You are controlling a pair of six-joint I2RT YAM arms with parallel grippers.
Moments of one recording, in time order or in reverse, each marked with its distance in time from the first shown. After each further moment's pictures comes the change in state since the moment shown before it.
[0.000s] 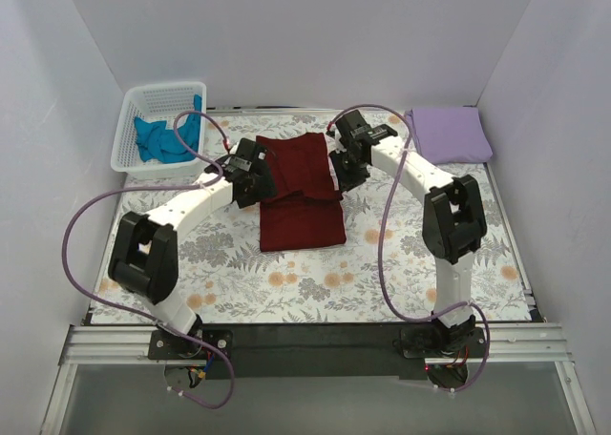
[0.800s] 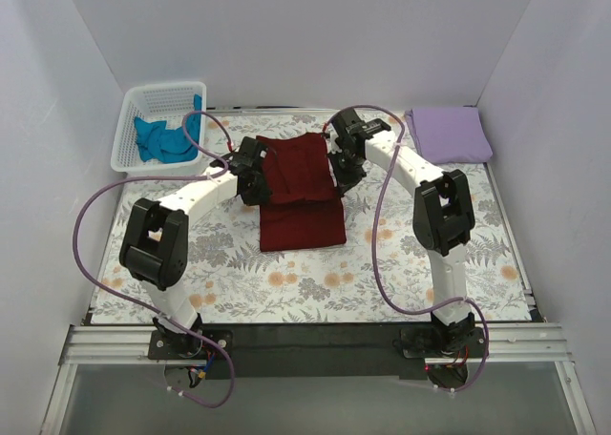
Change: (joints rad) left arm 0.008 0.039 0.031 -0.020 0.037 0.017; right arm -0.002 0.039 0.096 -0.100 -0.053 -0.020
